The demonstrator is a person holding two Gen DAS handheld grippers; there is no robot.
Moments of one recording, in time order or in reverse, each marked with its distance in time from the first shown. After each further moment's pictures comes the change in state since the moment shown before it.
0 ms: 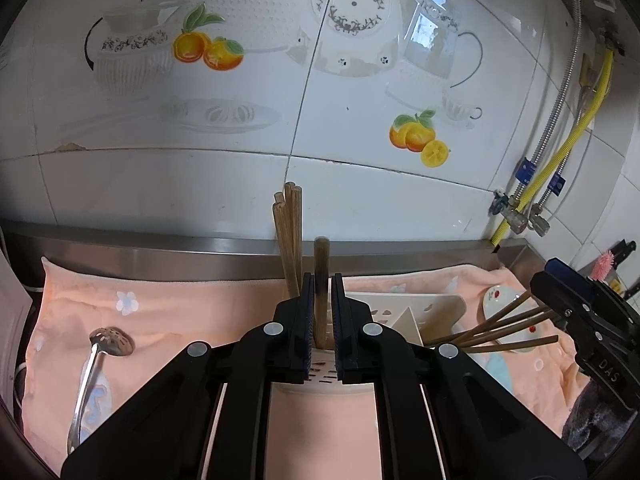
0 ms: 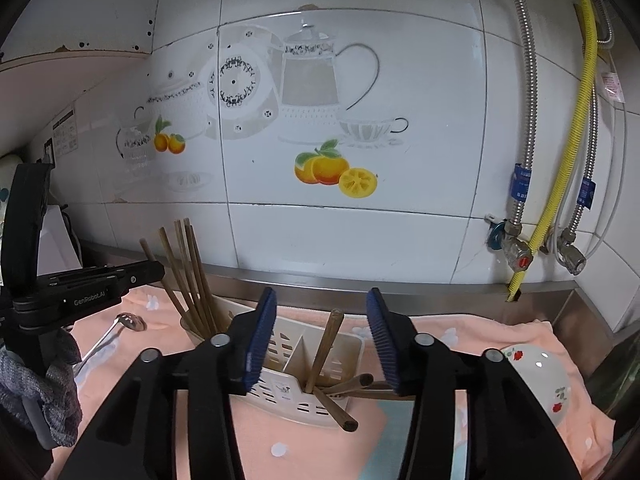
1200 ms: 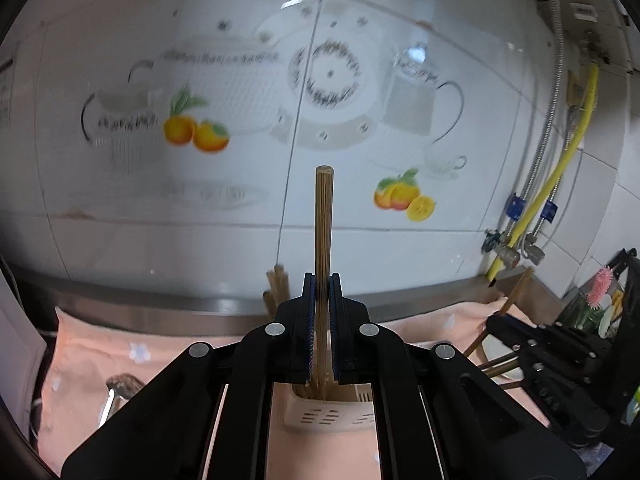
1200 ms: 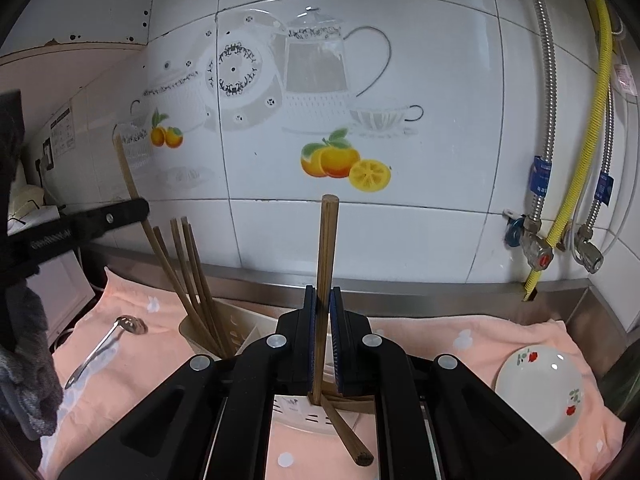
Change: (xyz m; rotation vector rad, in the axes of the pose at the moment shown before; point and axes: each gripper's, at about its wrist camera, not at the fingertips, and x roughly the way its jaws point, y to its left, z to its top) left arm -0.020 -0.017 0.033 0.047 -0.126 0.017; right arm 0.025 0.003 0.003 0.010 0.022 0.020
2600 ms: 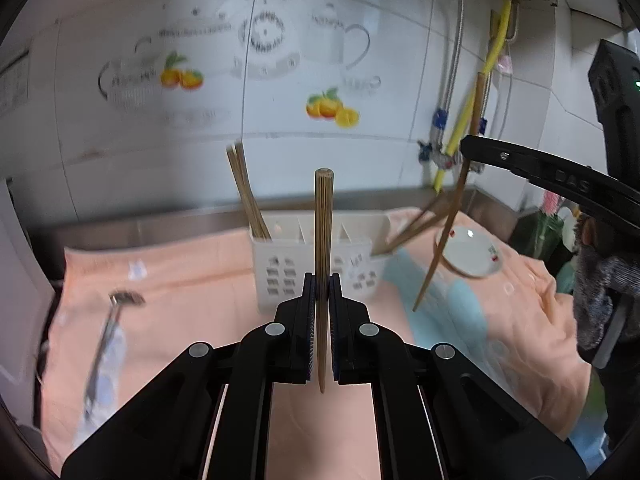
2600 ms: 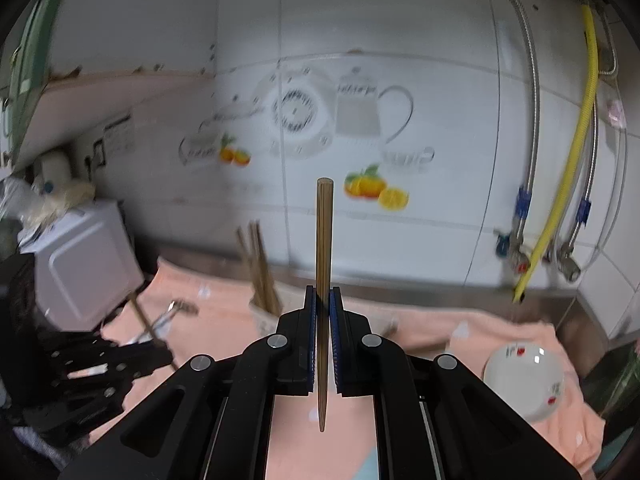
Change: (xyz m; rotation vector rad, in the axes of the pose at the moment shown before) left arm -0.104 -0.031 -0.099 0.131 0.092 -0.080; right arm -0.104 0.022 0.006 -0.044 -0.042 0.094
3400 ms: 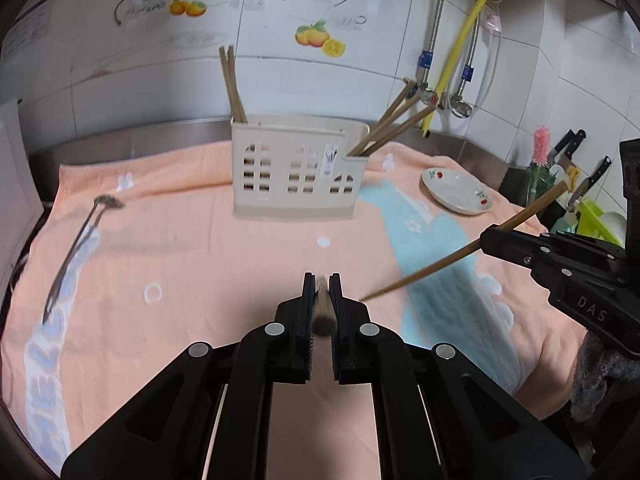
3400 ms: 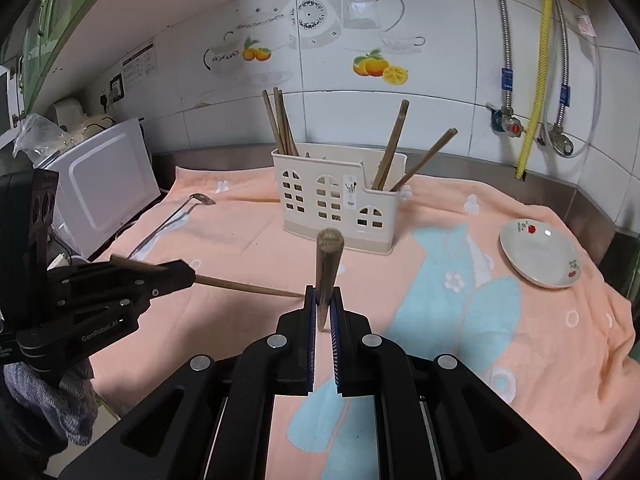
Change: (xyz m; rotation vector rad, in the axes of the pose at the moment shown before) left arm -0.008 -0.031 -0.110 -0.044 0.098 -0.013; right arm -0.052 0.026 -0.164 0.025 0.186 0.028
